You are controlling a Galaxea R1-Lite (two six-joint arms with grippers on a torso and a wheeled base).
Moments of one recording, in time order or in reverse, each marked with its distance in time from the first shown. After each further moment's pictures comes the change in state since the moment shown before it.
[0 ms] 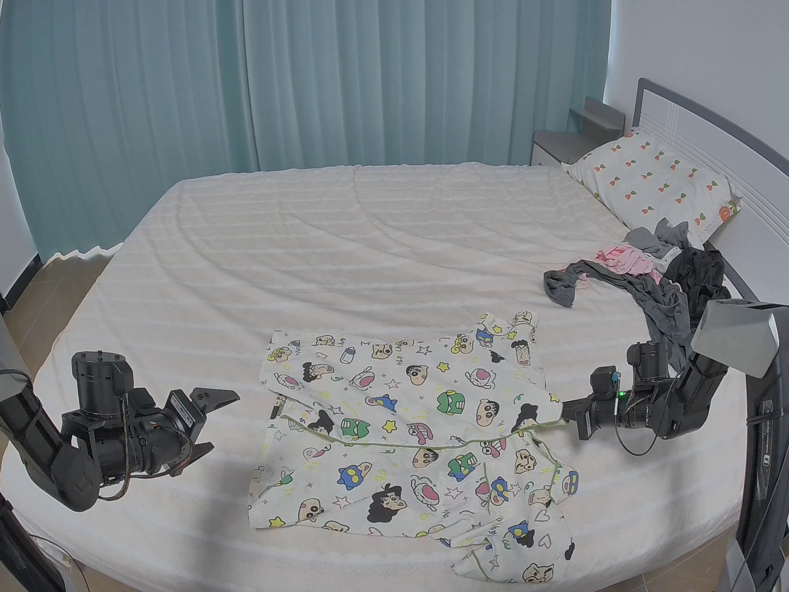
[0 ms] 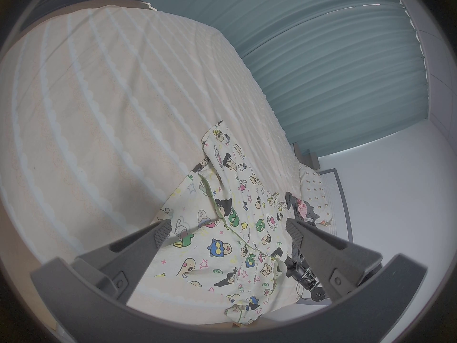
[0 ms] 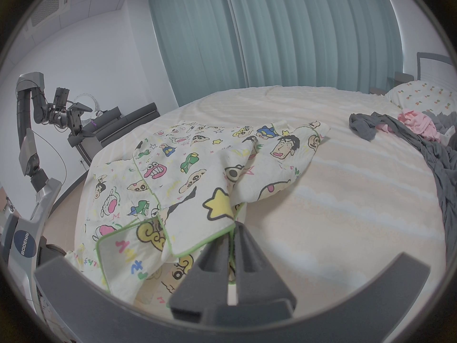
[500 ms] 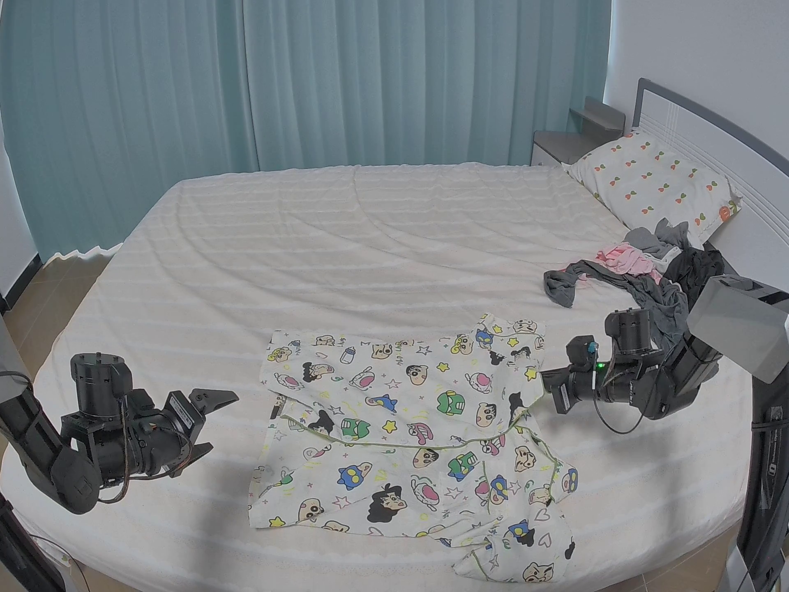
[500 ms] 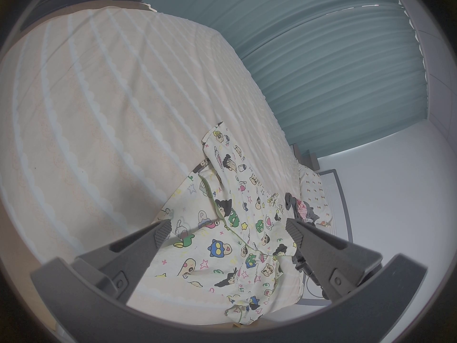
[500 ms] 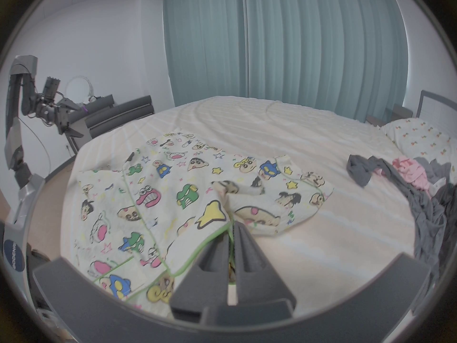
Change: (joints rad) left arm -0.001 0.000 0.016 -0.022 0.004 -0.001; right arm 0.146 -0.097 -0.138 0.132 -0.231 0.003
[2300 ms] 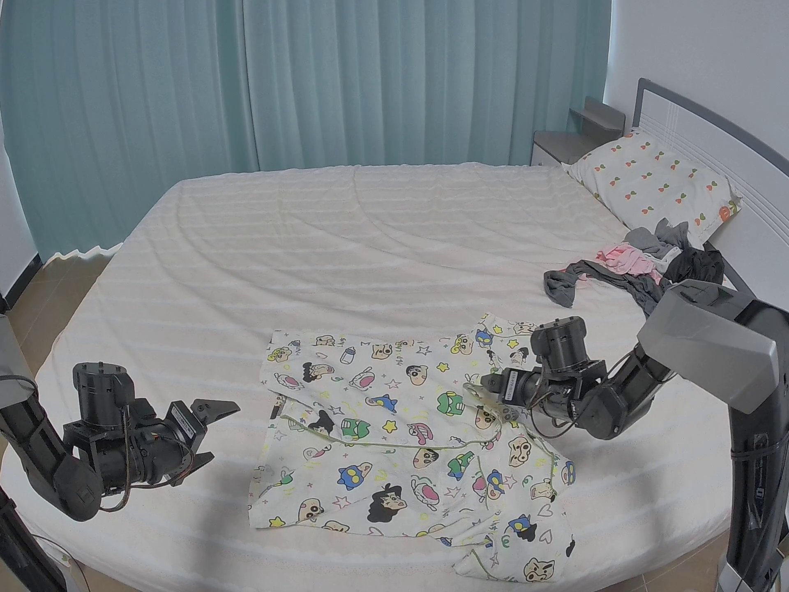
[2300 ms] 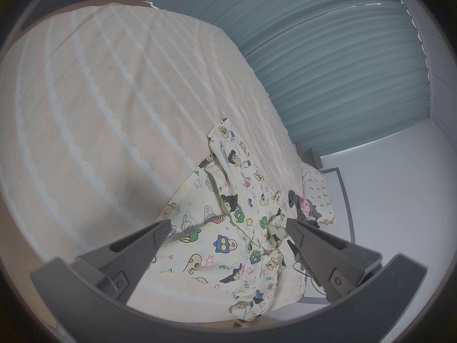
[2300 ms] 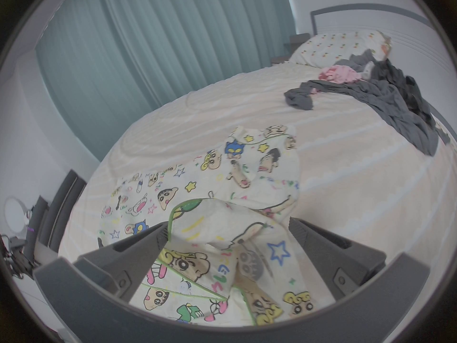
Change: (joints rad) left arm -0.003 0.024 0.040 -0.039 -0.001 0.001; right arm 0.221 -0.006 0.001 0.031 -0.557 0.844
